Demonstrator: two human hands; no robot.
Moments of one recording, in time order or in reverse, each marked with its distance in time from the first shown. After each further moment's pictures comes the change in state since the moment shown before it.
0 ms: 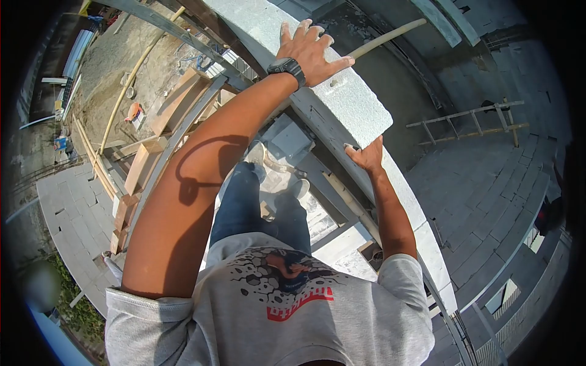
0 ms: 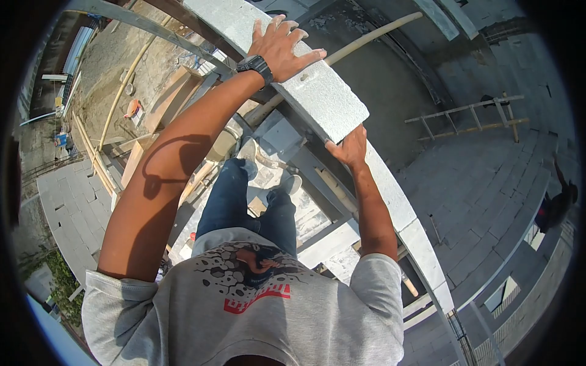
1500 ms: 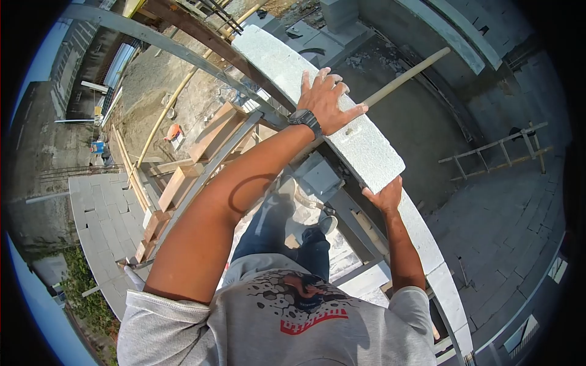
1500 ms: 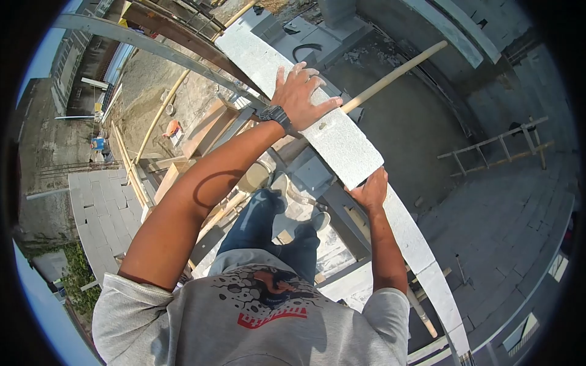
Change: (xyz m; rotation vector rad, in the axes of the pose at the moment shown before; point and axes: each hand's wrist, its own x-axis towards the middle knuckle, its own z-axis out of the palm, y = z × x) left_hand 0.002 0.006 -0.026 -0.125 -0.061 0.012; right_hand 0.004 -0.019 -0.008 0.030 0.080 0.095
